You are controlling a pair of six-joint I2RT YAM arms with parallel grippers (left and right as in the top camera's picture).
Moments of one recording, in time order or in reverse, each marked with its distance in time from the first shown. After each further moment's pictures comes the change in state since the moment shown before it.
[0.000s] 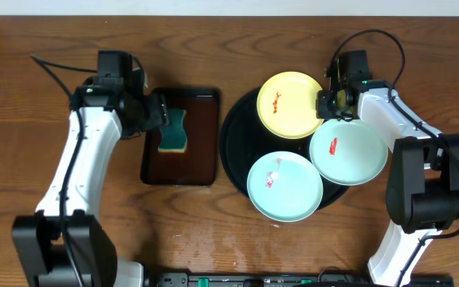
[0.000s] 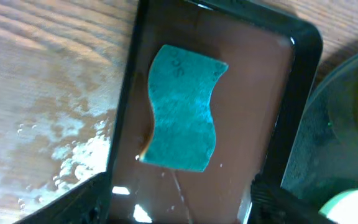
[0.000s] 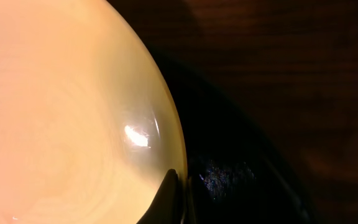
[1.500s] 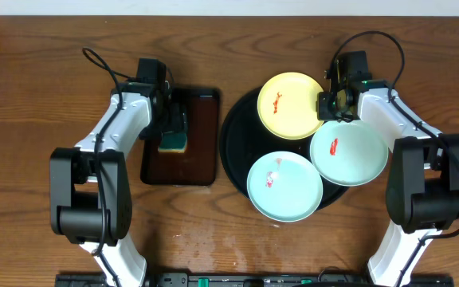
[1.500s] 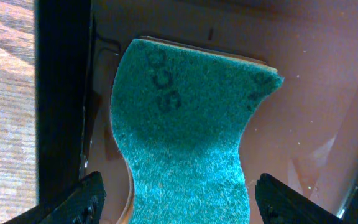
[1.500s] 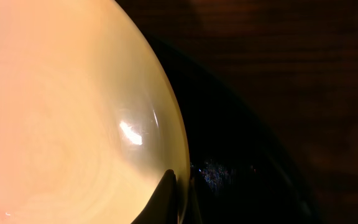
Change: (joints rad) left arm -0.085 0.279 -0.014 0.140 -0.088 -0.001; right arm 0.000 0.000 0.000 -0.022 0.000 0.000
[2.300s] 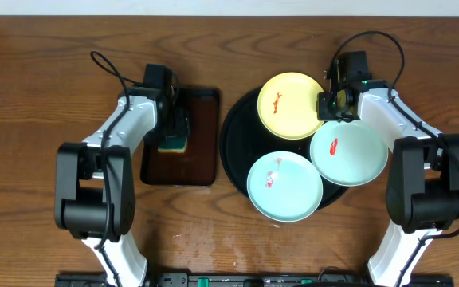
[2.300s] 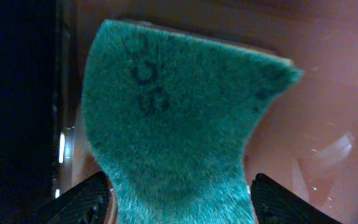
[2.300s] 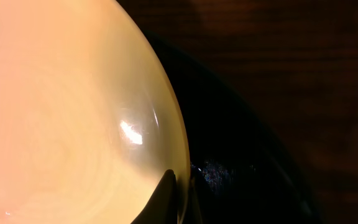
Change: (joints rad) left arm -0.022 0.033 -0.036 0.050 -0.016 -0.020; right arm 0.000 0.000 0.000 -0.002 0.000 0.000
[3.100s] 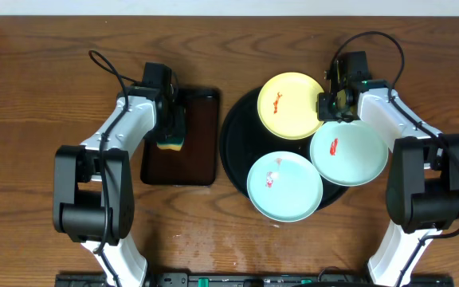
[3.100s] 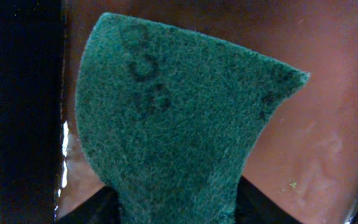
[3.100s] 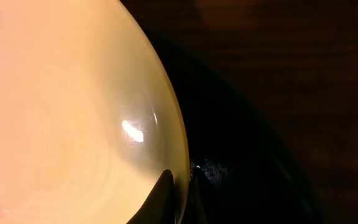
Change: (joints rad) left arm -0.001 -0.027 0.000 -0.002 0.000 -0.007; right arm 0.000 0.000 0.000 -0.007 0.000 0.000
